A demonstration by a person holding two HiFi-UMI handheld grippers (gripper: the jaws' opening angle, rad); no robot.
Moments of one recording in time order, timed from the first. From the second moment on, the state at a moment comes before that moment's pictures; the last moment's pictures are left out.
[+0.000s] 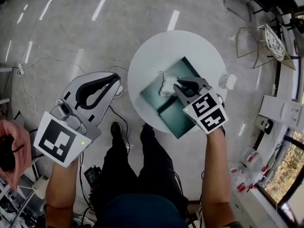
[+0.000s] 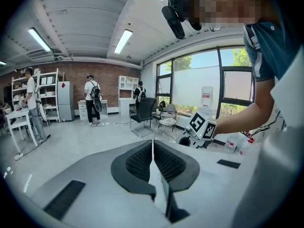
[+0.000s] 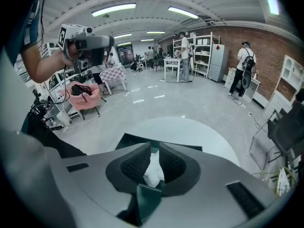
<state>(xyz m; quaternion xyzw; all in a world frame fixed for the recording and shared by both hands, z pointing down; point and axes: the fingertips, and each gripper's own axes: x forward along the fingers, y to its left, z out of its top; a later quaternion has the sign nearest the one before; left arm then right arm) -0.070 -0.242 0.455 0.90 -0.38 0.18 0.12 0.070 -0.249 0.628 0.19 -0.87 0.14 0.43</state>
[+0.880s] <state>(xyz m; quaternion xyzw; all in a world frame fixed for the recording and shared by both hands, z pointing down) -0.094 -0.244 0.508 0.89 -0.39 0.18 0.16 0.064 -0.218 0.741 0.02 -0.77 0.09 0.63</state>
